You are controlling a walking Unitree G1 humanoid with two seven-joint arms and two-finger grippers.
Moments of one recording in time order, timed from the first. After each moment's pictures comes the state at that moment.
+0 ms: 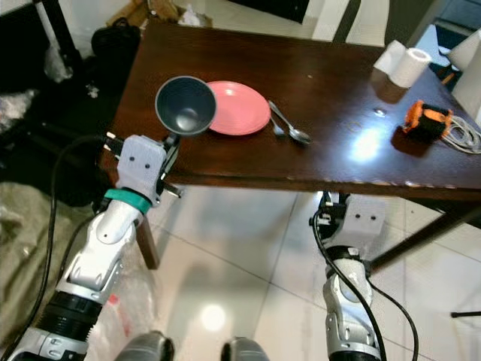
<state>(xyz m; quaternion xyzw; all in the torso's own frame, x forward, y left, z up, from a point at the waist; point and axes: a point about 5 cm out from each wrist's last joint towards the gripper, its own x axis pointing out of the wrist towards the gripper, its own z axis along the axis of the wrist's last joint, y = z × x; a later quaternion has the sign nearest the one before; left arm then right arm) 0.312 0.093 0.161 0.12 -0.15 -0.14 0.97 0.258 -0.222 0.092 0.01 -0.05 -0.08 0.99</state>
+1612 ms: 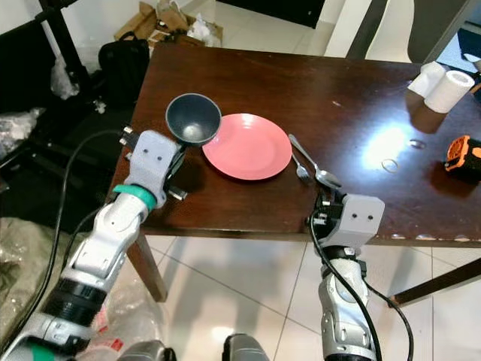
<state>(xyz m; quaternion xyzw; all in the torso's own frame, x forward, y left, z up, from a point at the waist) 0.332 0.073 0.160 0.14 -0.07 -0.18 0.97 0.258 -0.219 0.109 0.01 -0.08 -0.08 0.99</state>
